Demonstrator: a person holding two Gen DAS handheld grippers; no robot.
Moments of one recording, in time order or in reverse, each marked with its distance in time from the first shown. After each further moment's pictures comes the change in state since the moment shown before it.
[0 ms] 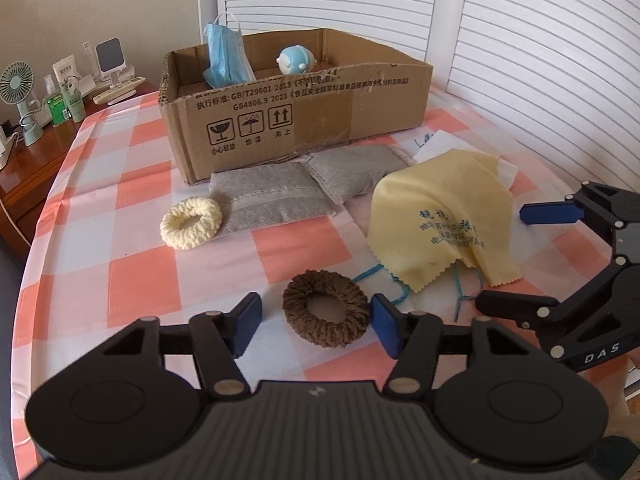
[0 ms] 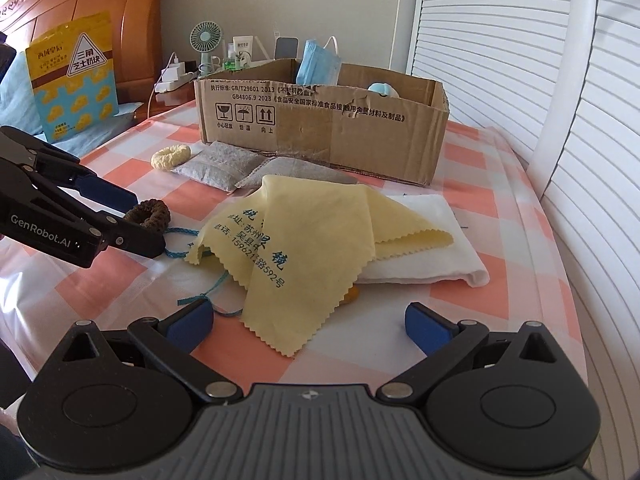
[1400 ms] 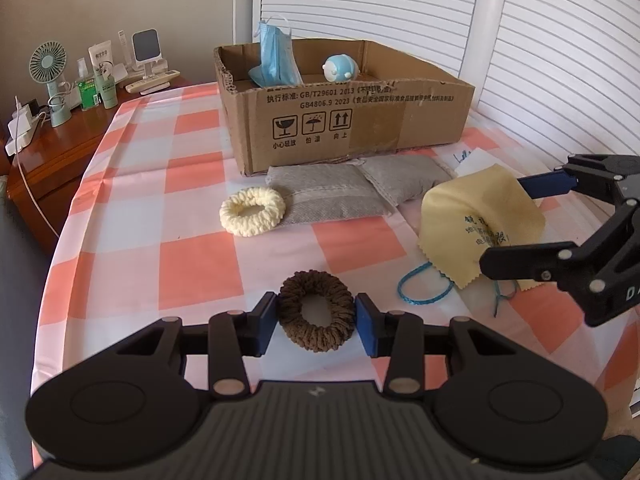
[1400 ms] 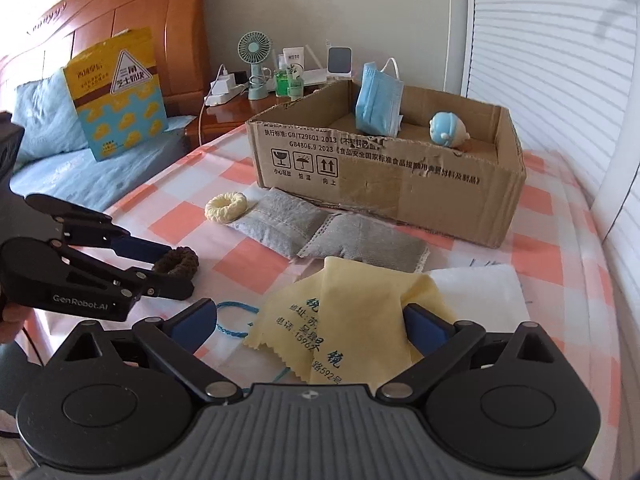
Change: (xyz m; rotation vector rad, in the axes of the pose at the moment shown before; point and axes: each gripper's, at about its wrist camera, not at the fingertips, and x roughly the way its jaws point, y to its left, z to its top) left arm -0.011 0.035 -0.012 -0.085 -0.028 0.038; right arm 0.012 0.016 0.056 -0.043 0.002 0.156
